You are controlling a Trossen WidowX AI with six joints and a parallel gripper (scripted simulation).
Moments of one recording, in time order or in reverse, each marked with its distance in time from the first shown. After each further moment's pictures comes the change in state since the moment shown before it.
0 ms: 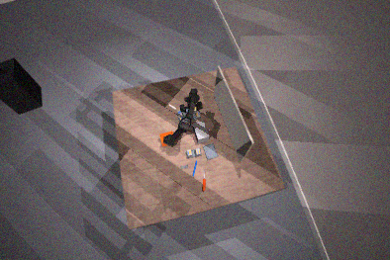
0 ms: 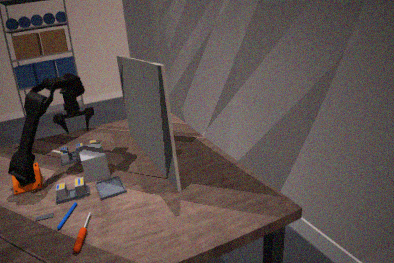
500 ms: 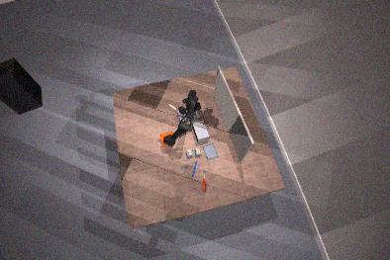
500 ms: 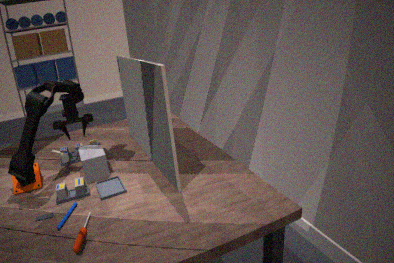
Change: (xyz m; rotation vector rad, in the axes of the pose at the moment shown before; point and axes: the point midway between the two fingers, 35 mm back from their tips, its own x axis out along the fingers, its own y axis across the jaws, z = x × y) arm 0.031 0.012 0.005 -0.098 0.008 0.014
